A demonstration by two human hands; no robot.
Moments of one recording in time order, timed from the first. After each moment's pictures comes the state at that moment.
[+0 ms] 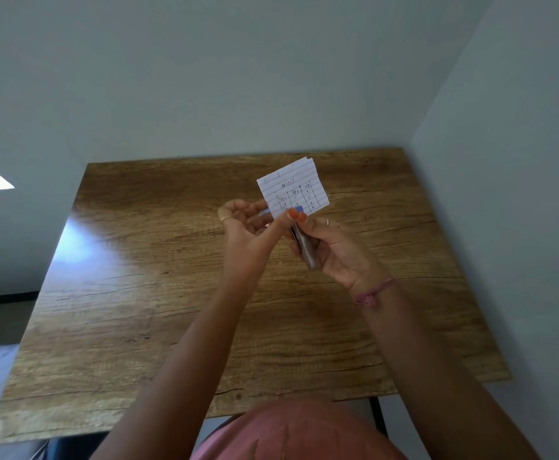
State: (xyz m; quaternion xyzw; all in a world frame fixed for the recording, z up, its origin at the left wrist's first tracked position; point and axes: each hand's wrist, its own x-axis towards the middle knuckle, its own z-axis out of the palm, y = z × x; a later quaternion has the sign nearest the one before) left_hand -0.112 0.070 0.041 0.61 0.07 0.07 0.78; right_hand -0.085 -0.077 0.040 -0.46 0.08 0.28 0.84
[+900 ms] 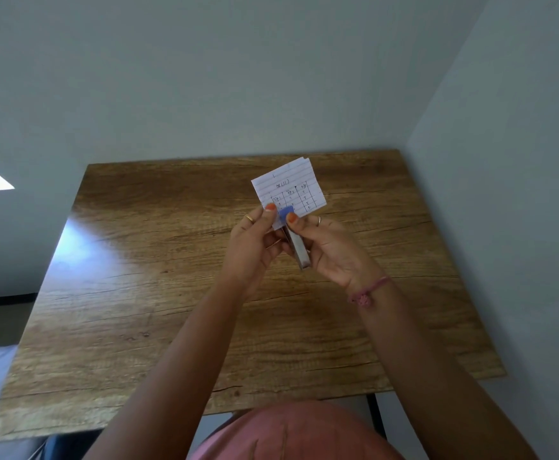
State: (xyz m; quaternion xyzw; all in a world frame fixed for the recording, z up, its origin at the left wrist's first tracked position) left_hand -0.113 0.068 0.044 0.51 0.10 -0.06 0.85; right_hand -0.088 -0.069 0.045 -0.48 0.07 0.28 0.83
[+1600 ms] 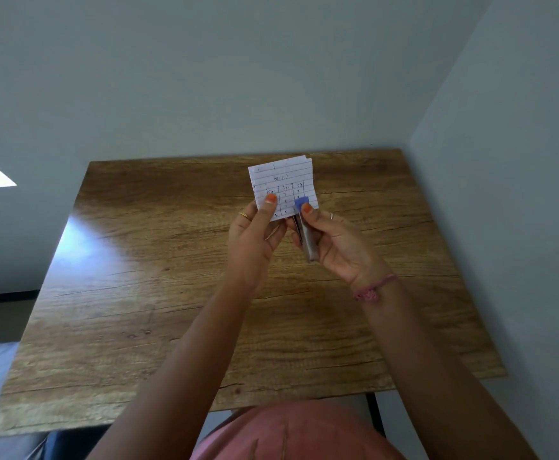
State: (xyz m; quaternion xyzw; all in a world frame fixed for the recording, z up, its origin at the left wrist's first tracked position) left_hand -0.114 0.063 0.044 0.46 0.09 0.01 0.88; right_hand -0.083 -0.078 0.044 -0.42 0.09 0.27 0.86
